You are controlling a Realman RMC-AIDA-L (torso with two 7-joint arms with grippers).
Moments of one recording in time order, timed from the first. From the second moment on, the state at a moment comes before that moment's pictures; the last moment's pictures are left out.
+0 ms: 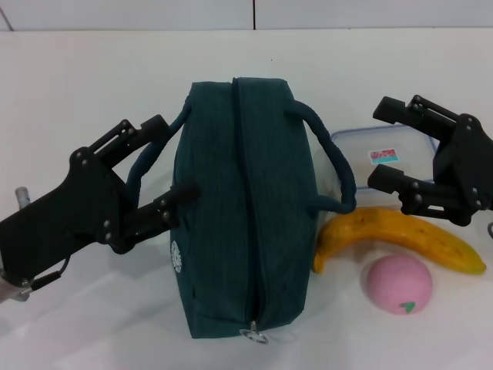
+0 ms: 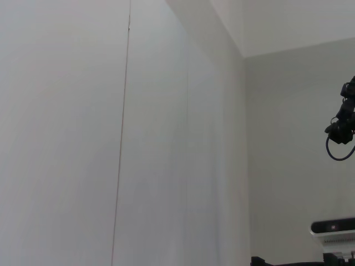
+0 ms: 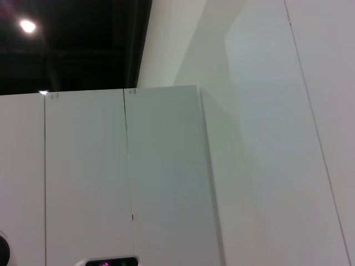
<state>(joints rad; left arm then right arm) -0.29 -2.04 1.05 0.32 1.21 1.90 -0.75 0.56 1.89 -2.01 -0.19 -0.36 -1.84 0.79</state>
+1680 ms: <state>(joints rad) -0.32 -2.08 0.98 1.14 1.74 1.65 -1.98 0.55 1.89 -1.98 -0.19 -0.36 -1.83 0.78</state>
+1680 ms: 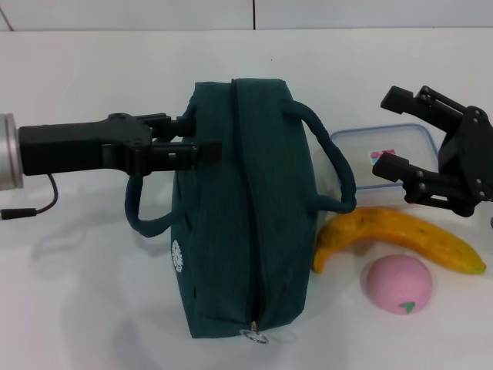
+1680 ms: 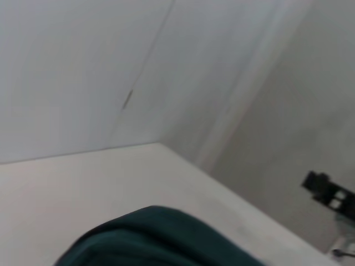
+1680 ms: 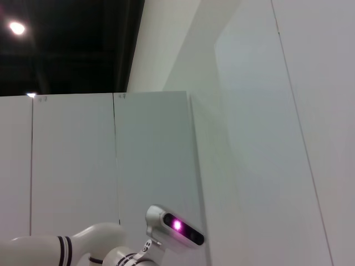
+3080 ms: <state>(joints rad) -0.36 -2.09 0.98 1.07 1.76 1.58 -1.82 0.33 2.03 -1.72 -0.18 -0.27 -1.76 0.84</state>
